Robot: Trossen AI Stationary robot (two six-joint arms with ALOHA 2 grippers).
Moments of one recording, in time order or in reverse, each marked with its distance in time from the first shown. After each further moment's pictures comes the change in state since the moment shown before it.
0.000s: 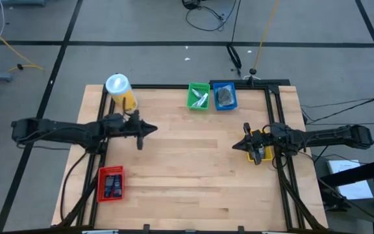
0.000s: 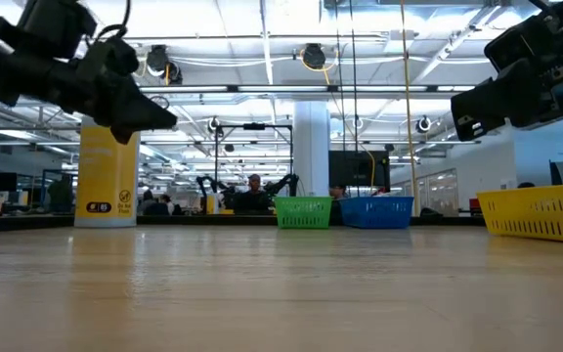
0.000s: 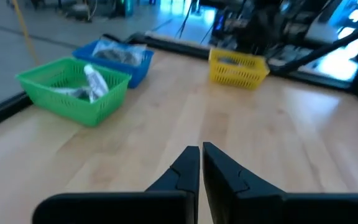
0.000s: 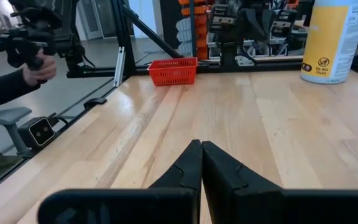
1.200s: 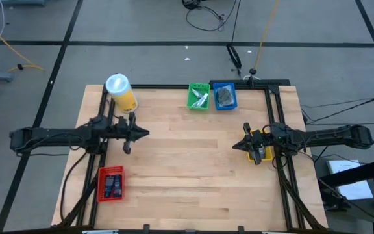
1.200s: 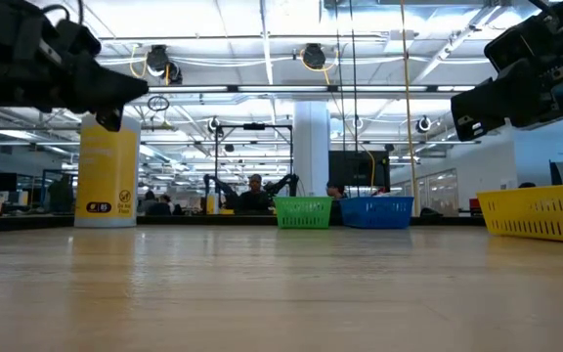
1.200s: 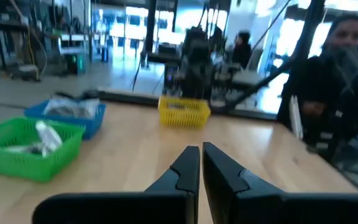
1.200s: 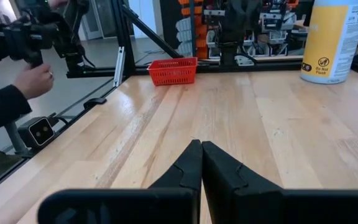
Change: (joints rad) left arm 0.047 -0.281 -0.172 0.141 0.248 0.032; right arm 0.000 0.000 -0.001 0.000 0.000 0.000
